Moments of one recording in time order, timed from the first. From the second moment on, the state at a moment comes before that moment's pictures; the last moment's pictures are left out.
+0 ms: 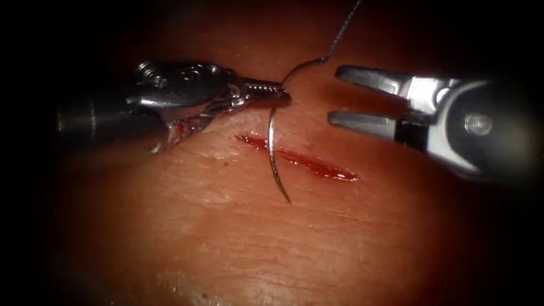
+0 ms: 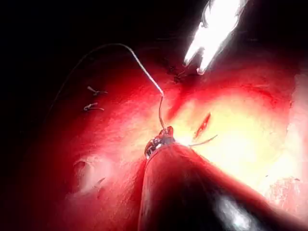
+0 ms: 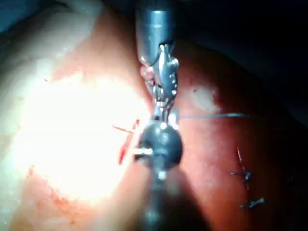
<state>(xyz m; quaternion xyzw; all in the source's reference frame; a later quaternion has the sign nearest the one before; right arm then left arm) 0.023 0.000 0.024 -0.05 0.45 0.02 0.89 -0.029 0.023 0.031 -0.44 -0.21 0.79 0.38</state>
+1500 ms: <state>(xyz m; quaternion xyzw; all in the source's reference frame) 0.023 0.000 0.025 -0.05 0.45 0.02 0.89 -0.030 0.020 0.030 -0.29 -0.14 0.88 0.36</state>
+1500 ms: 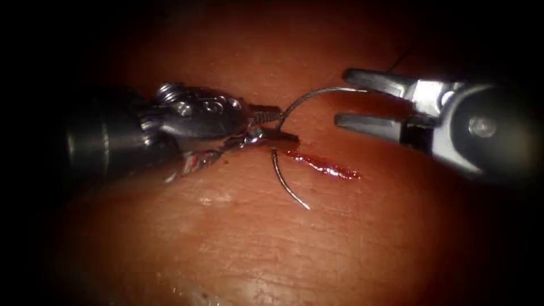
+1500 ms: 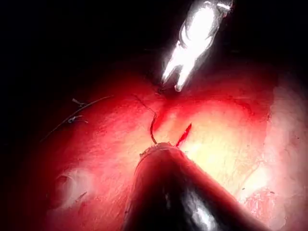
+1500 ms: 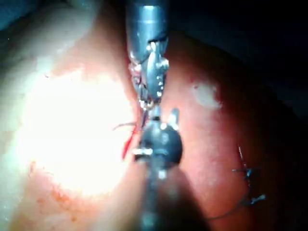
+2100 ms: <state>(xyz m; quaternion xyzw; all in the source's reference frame) 0.022 0.000 0.025 -0.05 0.45 0.02 0.89 -0.029 0.021 0.029 -0.29 -0.12 0.89 0.33</state>
